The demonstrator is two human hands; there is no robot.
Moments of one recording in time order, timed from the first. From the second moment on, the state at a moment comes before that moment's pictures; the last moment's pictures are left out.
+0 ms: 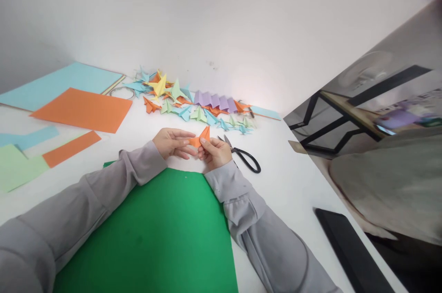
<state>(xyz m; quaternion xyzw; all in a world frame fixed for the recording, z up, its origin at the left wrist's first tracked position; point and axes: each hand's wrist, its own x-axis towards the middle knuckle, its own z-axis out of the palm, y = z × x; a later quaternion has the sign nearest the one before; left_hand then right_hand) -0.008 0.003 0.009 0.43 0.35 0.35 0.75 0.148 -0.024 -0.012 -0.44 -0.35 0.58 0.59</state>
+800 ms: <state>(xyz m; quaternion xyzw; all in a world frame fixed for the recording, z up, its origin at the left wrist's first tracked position) 0.001 -0.008 0.012 0.55 0.36 0.39 0.65 0.139 -0.032 -0.008 -0.47 -0.44 0.54 0.54</state>
